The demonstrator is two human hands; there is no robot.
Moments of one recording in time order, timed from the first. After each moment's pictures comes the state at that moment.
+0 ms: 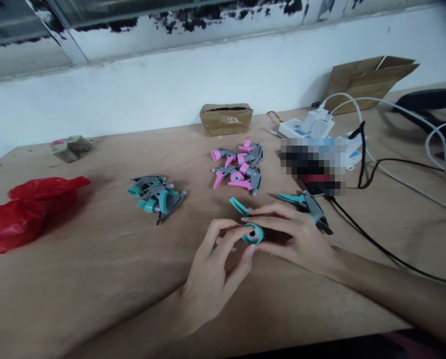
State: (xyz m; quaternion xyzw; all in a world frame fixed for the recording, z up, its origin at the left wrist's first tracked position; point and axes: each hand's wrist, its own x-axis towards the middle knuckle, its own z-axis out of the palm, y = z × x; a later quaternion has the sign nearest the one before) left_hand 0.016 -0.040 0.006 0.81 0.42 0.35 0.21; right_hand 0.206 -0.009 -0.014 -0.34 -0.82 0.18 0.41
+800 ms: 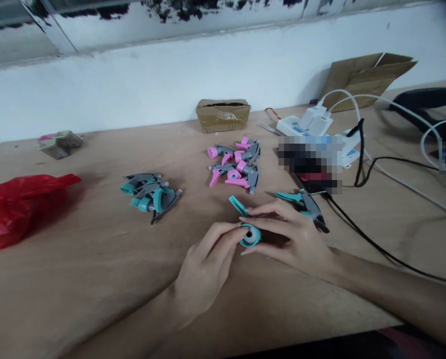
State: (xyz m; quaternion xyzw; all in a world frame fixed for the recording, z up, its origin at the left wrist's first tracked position) left_hand 0.011 -0.034 -0.001 0.85 0.40 0.33 0.11; right_hand 0.205 -0.012 -0.012 -0.35 -0.83 0.14 0.42
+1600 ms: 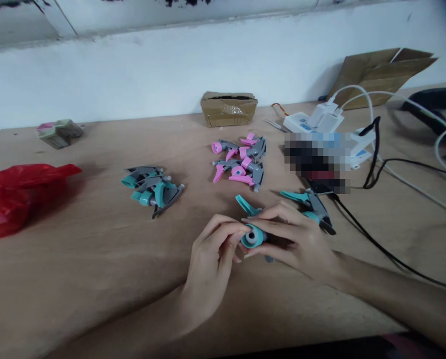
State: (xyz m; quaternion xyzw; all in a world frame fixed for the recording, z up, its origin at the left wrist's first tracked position) left_hand 0.021 -0.036 0.001 0.69 0.46 0.41 0.38; right_hand 0.202 -0.013 -0.008 -0.34 -0.83 0.15 0.41
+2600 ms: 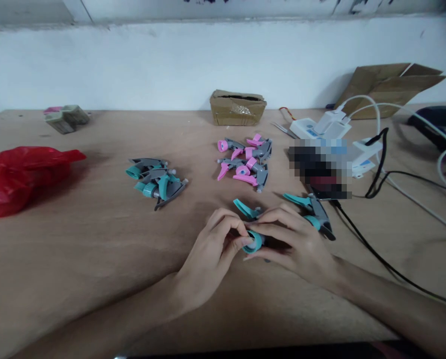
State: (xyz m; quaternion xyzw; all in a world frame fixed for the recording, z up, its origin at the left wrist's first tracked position) left_hand 0.015 -0.029 0.010 0.75 0.46 0.33 0.35; right_hand 0.203 -0.013 -0.013 -0.32 -0.86 0.13 0.38
